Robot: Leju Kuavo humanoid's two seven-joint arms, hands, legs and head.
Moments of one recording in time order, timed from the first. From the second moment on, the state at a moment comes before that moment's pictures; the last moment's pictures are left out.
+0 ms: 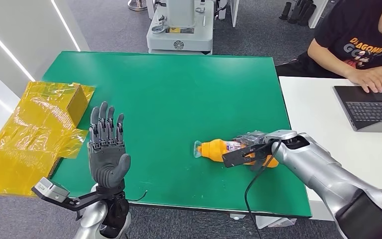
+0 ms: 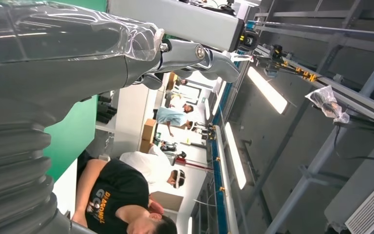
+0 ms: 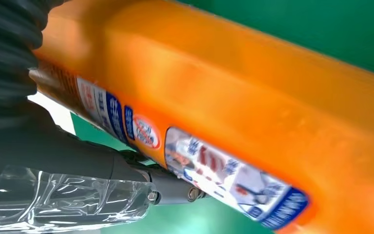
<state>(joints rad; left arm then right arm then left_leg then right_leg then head) -0.07 -0.15 -0.36 -1.45 0.29 0.01 -0.65 -0.99 -0.25 1.28 -0.51 0.49 0.46 -0.29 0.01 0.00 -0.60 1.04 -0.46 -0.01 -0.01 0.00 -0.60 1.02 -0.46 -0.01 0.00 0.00</state>
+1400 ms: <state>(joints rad) -0.04 -0.15 -0.36 -1.45 0.28 0.01 -0.65 -0.86 -0.29 1.19 -0.61 0.52 -0.06 -0.23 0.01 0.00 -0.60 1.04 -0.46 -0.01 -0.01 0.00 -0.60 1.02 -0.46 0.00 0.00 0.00</state>
